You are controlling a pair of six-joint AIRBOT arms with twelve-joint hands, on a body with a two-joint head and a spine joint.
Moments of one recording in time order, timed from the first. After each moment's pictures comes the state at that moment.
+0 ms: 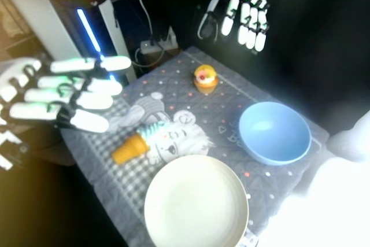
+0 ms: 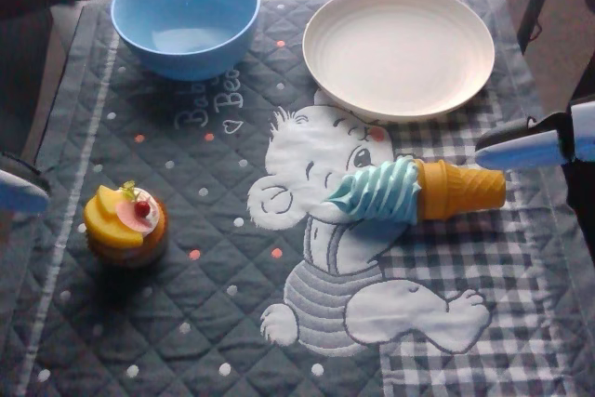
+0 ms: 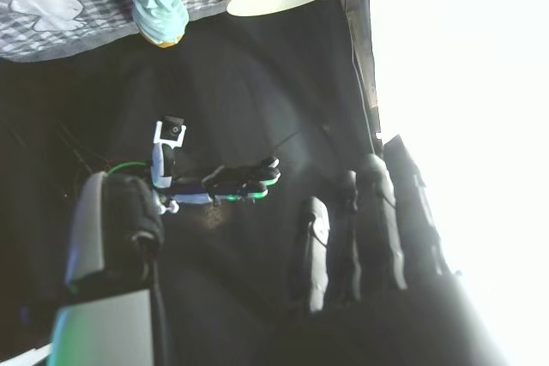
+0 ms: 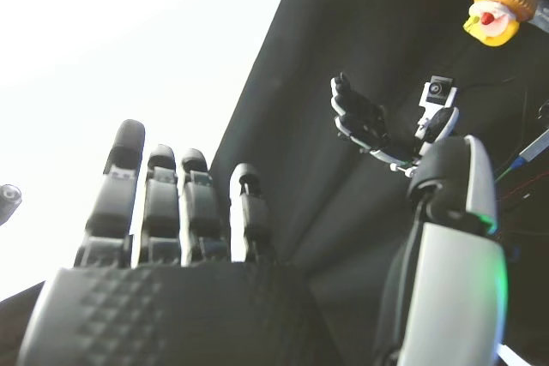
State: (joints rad) left arm 0.82 -0.73 1.06 0.36 -0.98 0.43; right arm -0.89 -0.61 0.85 0.00 1.06 -0.89
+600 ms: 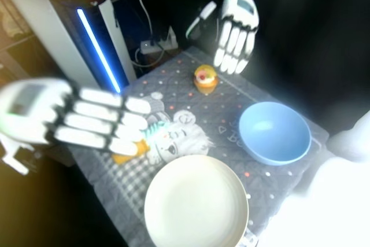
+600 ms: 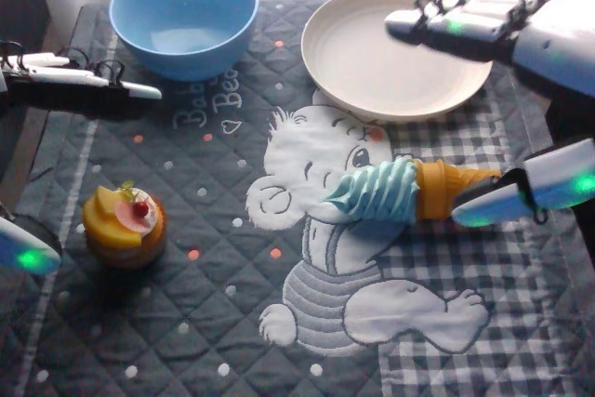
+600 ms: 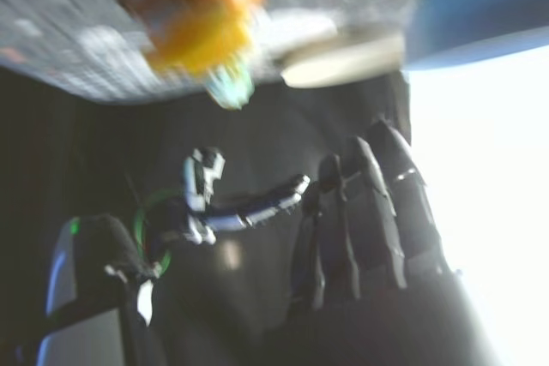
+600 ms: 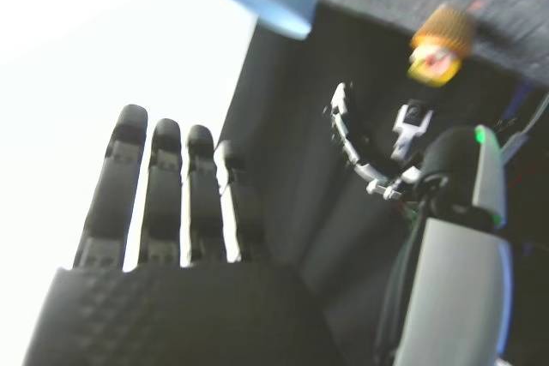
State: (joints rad) left arm 0.76 -0.77 1.11 0.70 -0.75 0.15; right arm -0.82 -0.73 0.97 -0.22 0.77 -0.65
